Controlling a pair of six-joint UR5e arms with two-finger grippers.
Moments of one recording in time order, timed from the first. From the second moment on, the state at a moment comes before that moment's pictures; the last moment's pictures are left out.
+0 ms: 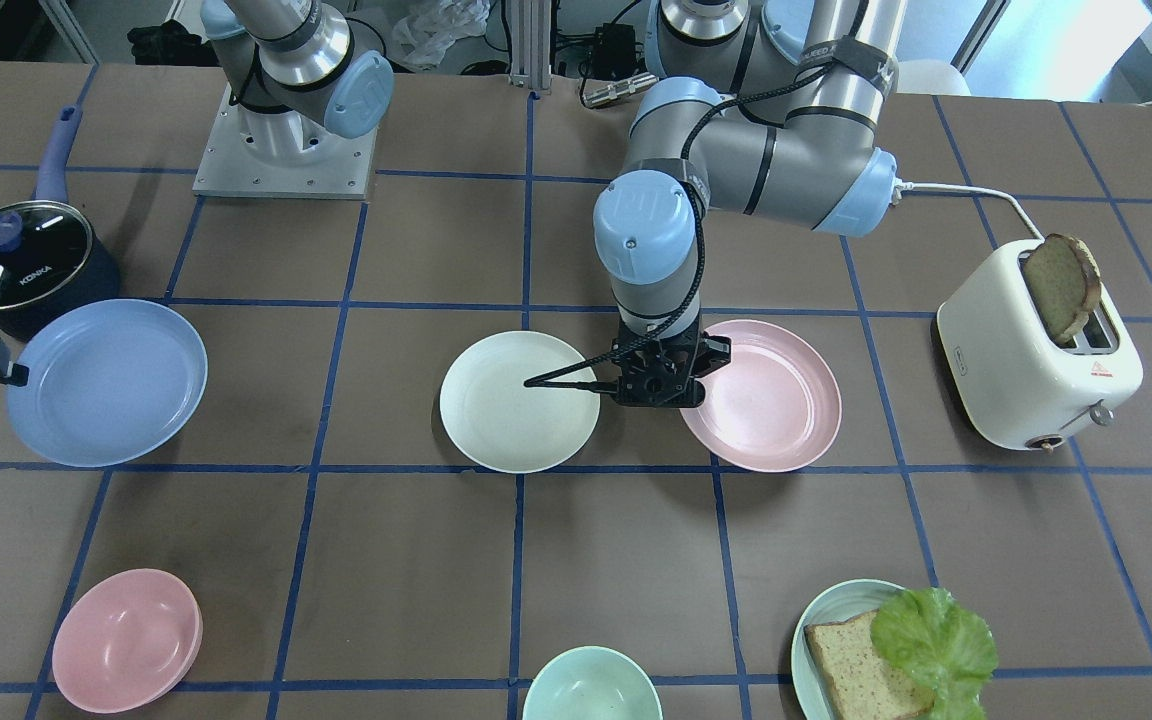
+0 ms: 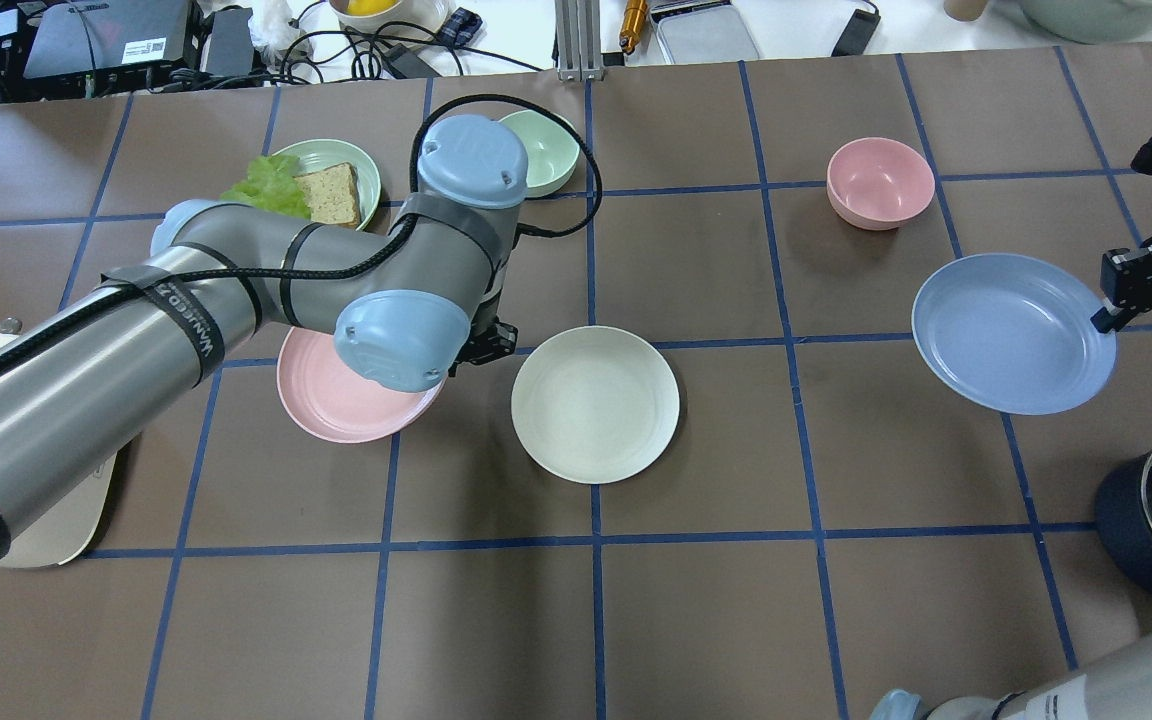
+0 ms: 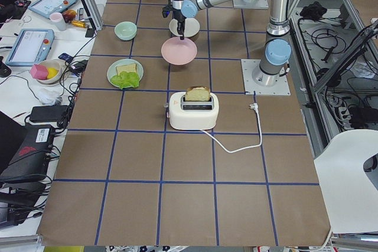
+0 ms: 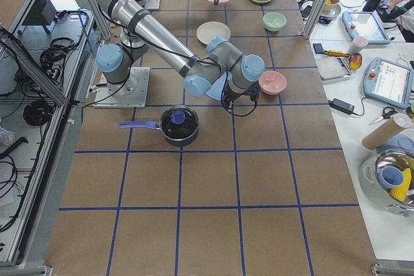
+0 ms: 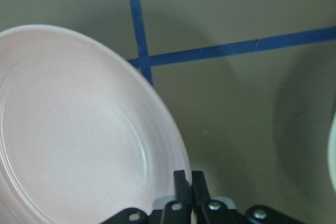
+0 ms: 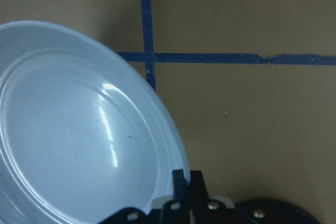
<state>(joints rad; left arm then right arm) -1.90 -1.89 -1.76 -1.21 1.82 -0.22 0.96 -1.24 1.64 -1.67 -1.53 -0.62</state>
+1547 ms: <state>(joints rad) -2.24 -2.24 -1.28 -1.44 1.81 -0.55 0.98 -1.24 1.63 -1.68 -1.57 -0.61</state>
